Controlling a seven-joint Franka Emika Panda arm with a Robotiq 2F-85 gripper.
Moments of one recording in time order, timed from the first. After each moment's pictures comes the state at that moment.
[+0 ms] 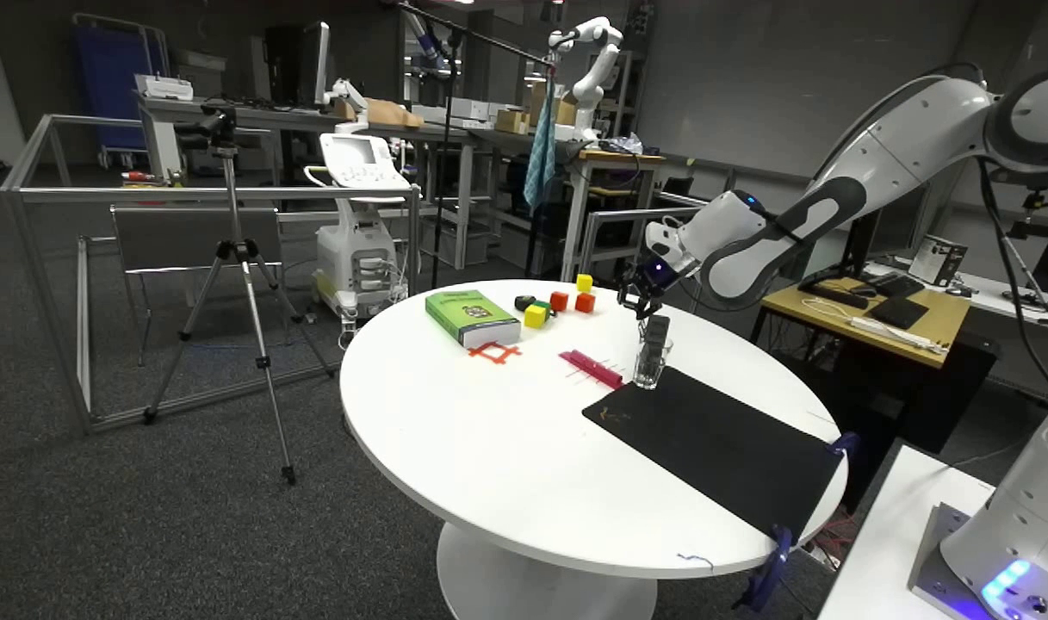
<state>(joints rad) -0.17 0.38 0.20 -2.16 -0.21 3.18 -1.40</state>
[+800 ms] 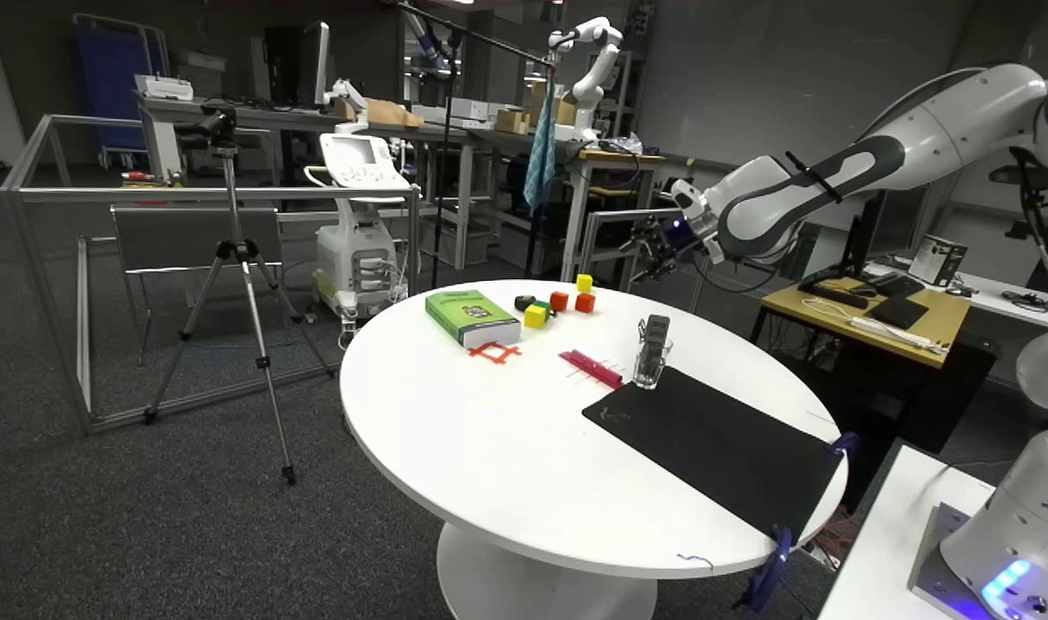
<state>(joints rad) -0.84 0.35 0.88 -2.18 -0.06 3.15 -1.41</state>
